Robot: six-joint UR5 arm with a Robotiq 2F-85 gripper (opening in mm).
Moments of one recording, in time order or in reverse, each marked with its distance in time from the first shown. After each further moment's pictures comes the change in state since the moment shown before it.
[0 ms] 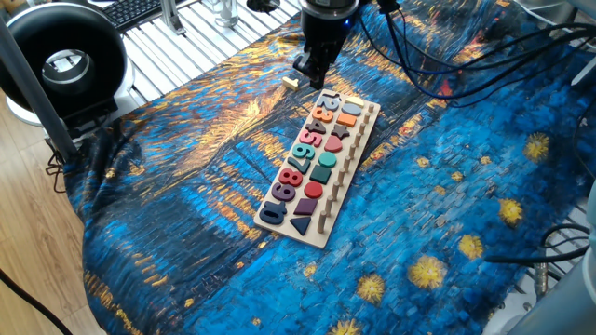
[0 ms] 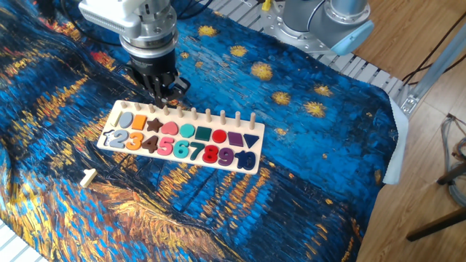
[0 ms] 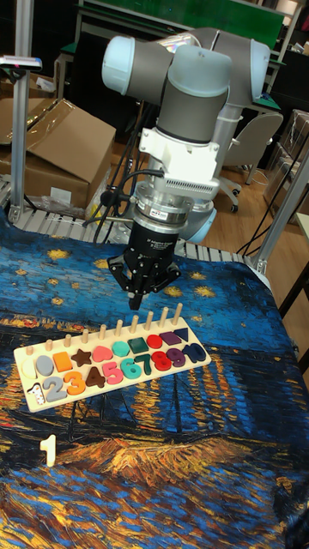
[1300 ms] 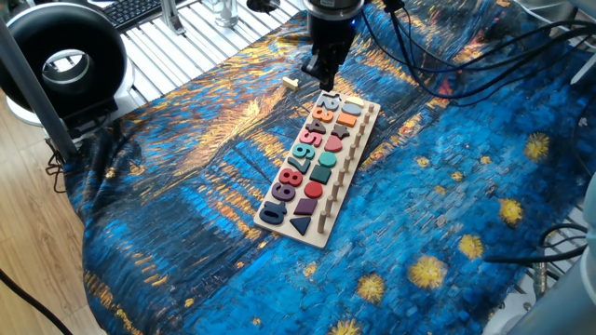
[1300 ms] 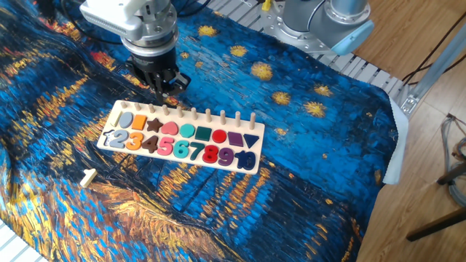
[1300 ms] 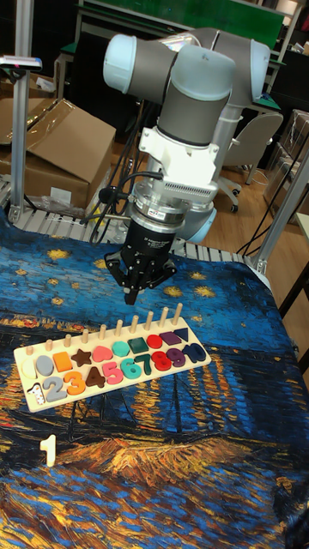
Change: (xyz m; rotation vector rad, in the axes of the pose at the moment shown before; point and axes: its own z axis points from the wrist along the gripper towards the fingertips) arm 0.012 -0.009 0.000 0.032 0.045 -0.027
